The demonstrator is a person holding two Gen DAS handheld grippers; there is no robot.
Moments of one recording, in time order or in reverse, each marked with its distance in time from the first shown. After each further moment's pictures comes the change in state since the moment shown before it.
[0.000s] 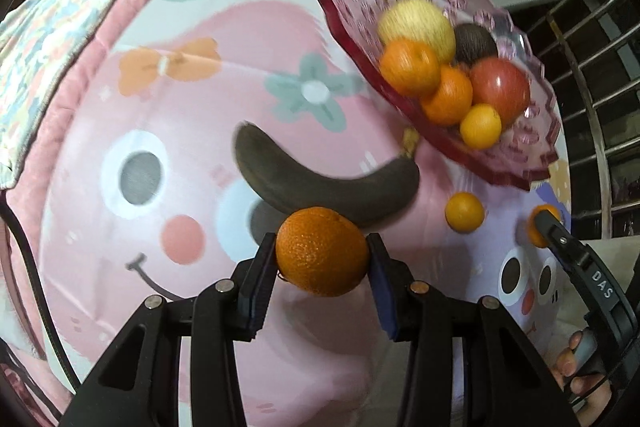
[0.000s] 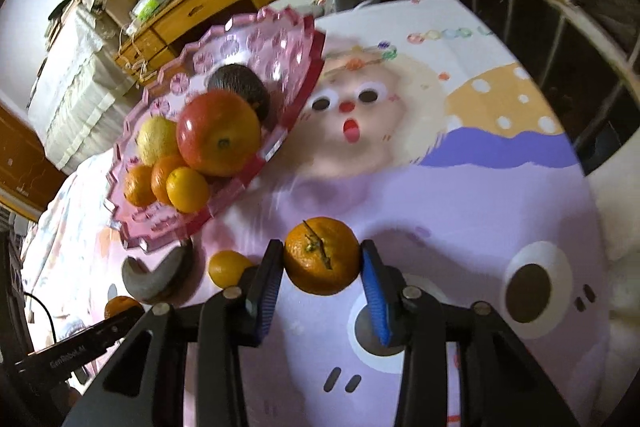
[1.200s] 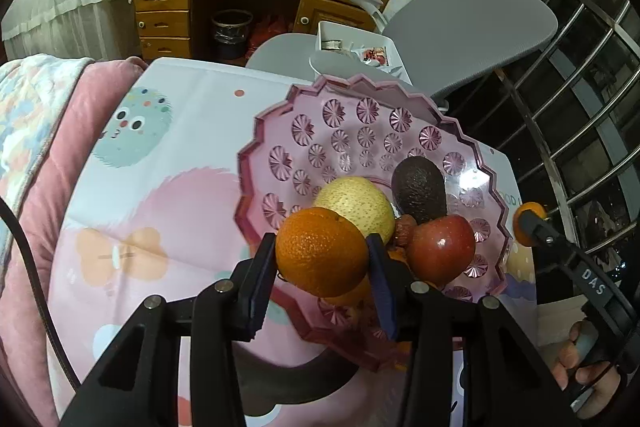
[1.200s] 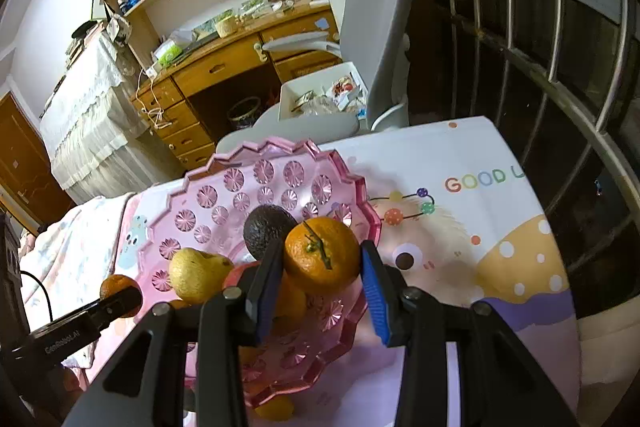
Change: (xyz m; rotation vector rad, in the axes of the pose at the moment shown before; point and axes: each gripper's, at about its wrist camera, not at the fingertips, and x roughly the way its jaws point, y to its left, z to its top) left arm -0.016 -0.033 0.106 0.137 -0.236 -0.138; right arm -0.009 0.038 0.090 -0.087 -0.206 0.010
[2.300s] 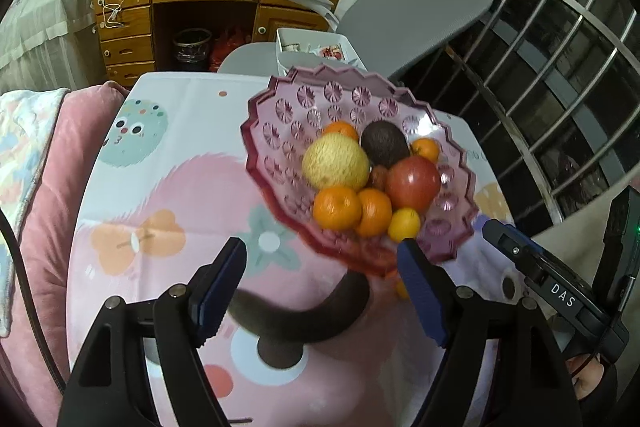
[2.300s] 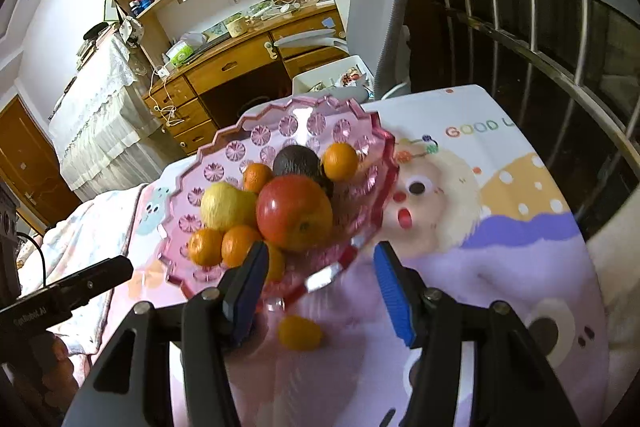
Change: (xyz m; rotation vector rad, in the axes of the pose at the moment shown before) left arm -0.056 0.023 -0.045 0.169 -0.019 -0.105; right arm -0.043 0.022 -0.079 0.017 -0.038 0.016
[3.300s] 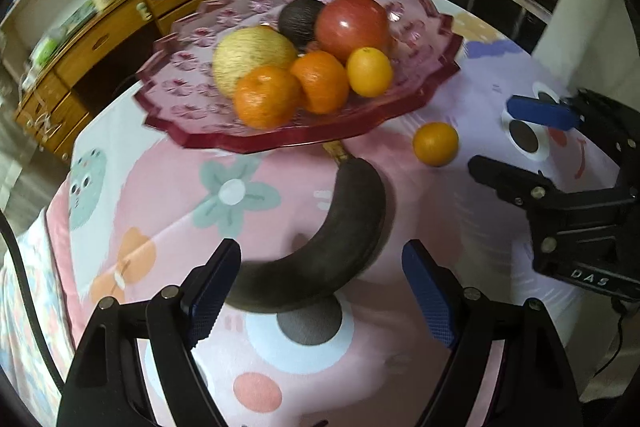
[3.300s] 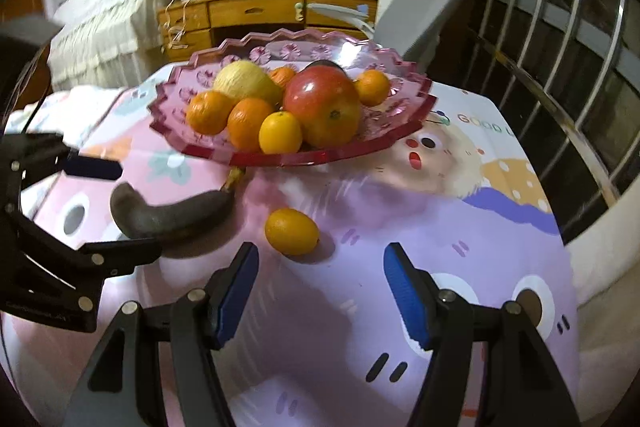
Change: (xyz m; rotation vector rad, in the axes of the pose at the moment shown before) left arm 0.066 -0.043 -0.062 0.582 0.181 0.074; right arm 0.019 0.040 -0.082 -0.360 0.041 -0.173
